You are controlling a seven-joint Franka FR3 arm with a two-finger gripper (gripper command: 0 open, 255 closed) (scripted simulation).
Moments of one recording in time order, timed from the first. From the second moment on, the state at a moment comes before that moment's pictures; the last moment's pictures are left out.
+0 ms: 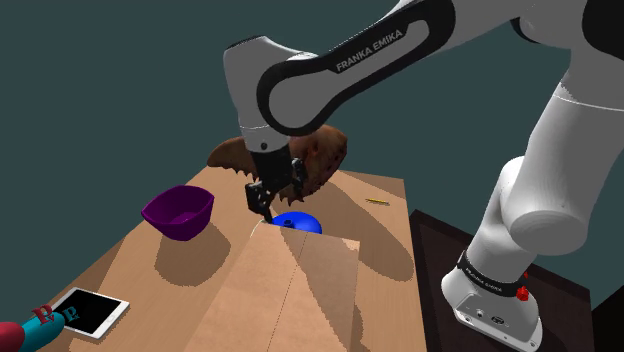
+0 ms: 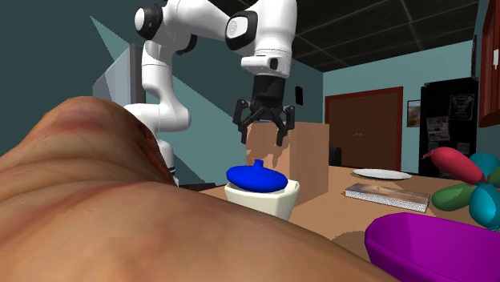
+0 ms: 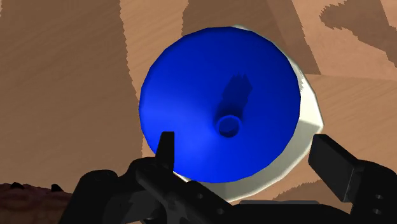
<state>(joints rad) 0.21 0.01 0.40 -2.10 0.02 1.94 0.62</state>
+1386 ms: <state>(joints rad) 0.21 0.04 0.40 -2.16 0.01 2.02 0.63</state>
